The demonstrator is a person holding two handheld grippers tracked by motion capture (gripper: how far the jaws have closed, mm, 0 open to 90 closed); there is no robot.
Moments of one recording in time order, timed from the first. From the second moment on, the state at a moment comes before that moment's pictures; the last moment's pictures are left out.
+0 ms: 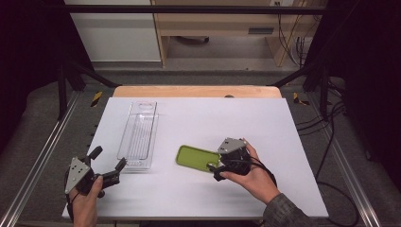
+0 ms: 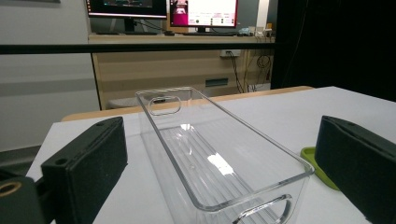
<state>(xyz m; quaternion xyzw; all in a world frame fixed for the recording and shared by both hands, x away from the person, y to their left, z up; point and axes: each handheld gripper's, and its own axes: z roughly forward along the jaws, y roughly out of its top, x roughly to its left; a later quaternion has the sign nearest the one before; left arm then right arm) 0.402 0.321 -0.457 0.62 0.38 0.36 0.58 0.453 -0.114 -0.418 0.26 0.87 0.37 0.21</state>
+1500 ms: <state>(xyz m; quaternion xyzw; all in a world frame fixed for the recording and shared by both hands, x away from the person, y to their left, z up) 0.404 0.316 -0.457 0.63 0.37 0.36 0.58 0.465 -0.094 -0.436 0.23 0.92 0.29 0.14</state>
